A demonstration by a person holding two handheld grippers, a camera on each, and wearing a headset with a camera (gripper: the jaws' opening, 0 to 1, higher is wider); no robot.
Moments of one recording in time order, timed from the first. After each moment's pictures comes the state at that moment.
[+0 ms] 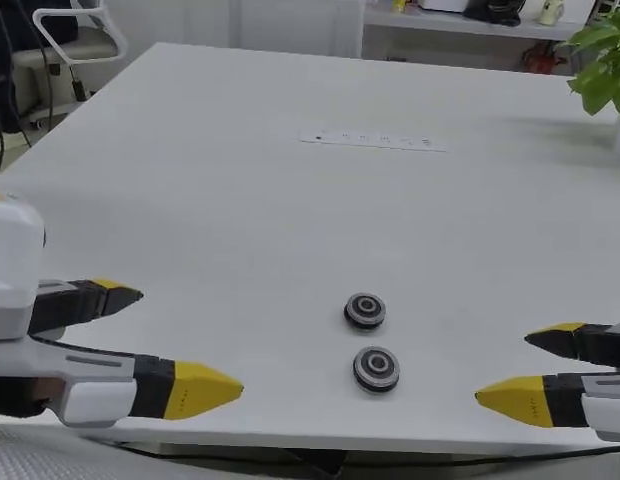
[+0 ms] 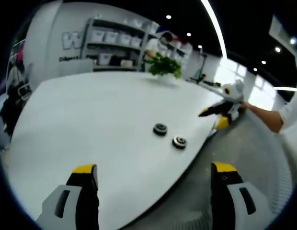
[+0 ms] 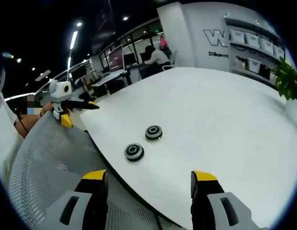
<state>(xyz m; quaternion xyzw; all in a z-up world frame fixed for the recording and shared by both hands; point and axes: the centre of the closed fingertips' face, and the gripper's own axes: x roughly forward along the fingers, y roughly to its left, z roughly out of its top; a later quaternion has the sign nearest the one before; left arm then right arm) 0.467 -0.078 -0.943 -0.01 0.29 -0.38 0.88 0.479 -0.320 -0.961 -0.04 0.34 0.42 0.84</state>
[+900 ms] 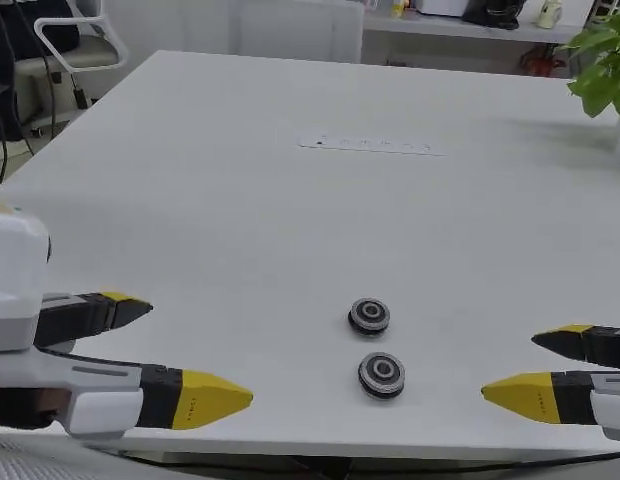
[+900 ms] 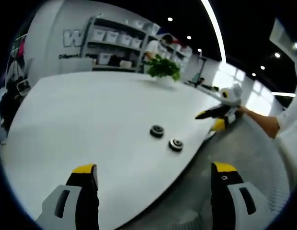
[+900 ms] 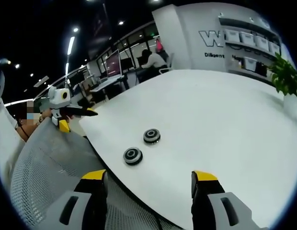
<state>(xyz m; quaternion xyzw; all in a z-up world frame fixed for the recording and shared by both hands) 0.464 -0.083 -0.941 -0.04 0.29 -0.38 0.88 0.484 -0.320 -0.959 -0.02 0.33 0.42 0.85</state>
